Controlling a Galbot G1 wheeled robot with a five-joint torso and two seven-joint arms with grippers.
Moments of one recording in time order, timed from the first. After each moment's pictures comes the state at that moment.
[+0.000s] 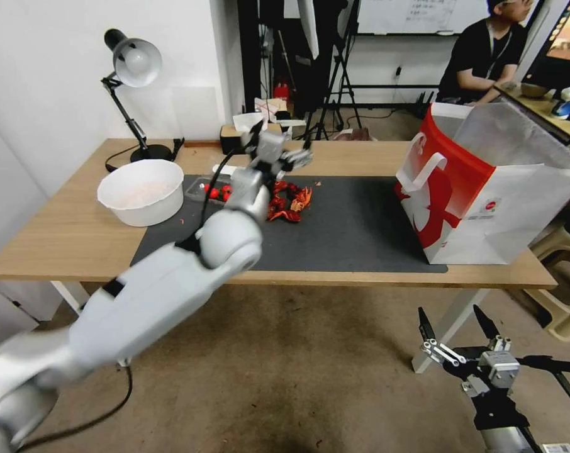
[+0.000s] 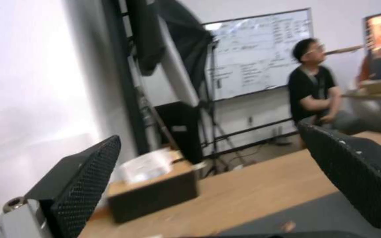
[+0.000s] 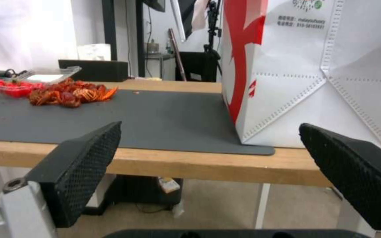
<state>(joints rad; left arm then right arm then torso) 0.58 -0.94 0.24 -1.92 -0.56 0.12 -0.55 -1.94 1.39 0.78 2.13 0.31 0.40 -0.17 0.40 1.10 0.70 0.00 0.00</state>
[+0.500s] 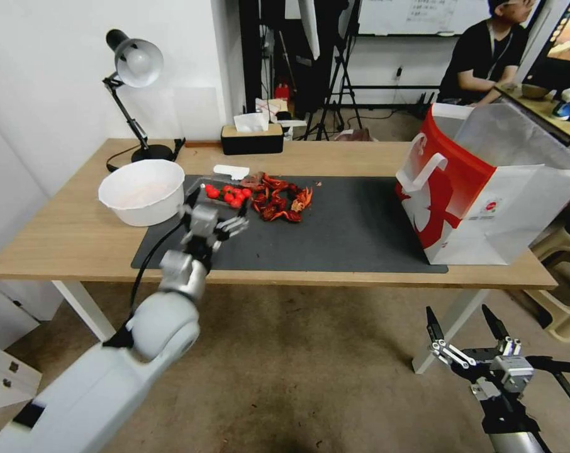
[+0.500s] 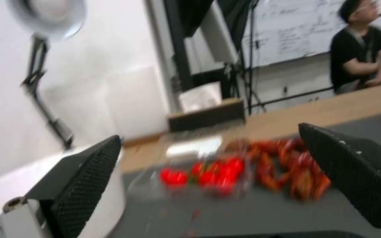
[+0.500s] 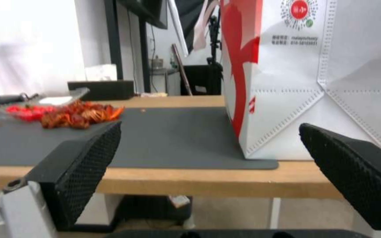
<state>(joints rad) 1.19 -0.90 -0.13 -2.07 -0.36 0.00 -0.49 -1.95 1.37 0.78 2.14 0.41 0.45 -0.21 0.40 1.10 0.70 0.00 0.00</state>
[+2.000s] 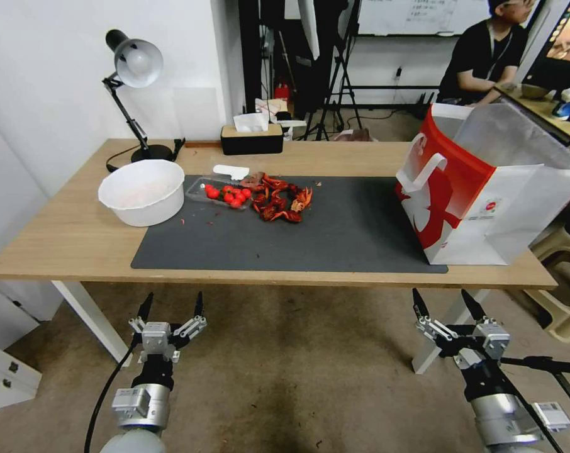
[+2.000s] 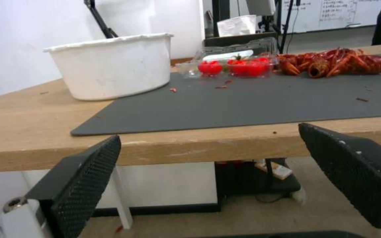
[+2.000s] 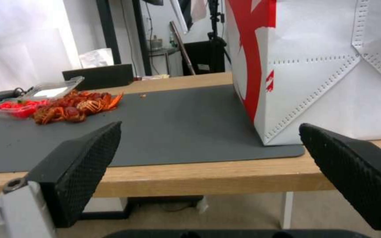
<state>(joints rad) 1.70 -1.09 -0.34 -2.03 -0.23 -0.30 -0.40 -1.83 1.33 0.73 2.14 0.44 0.23 -0.14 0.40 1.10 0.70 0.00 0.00</state>
